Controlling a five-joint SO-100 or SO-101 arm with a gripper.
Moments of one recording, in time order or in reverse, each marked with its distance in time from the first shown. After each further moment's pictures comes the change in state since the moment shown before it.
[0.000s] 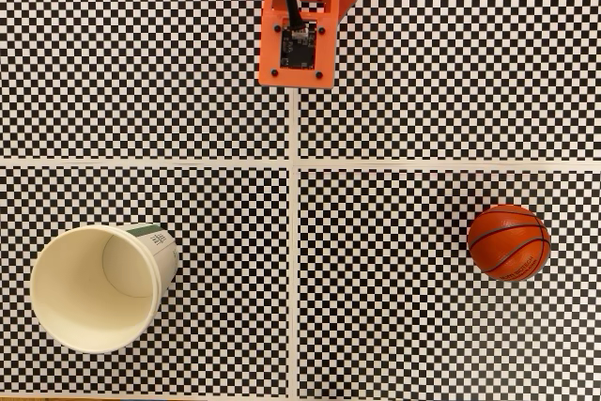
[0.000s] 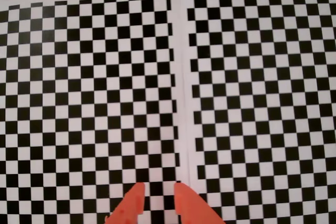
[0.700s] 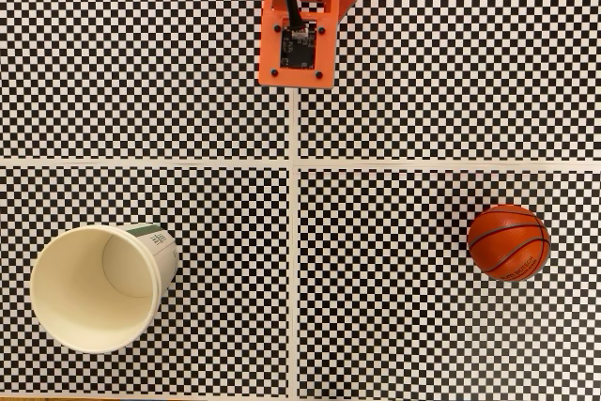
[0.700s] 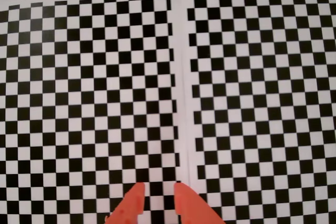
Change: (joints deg) arm 0.0 0.0 0.0 0.0 0.0
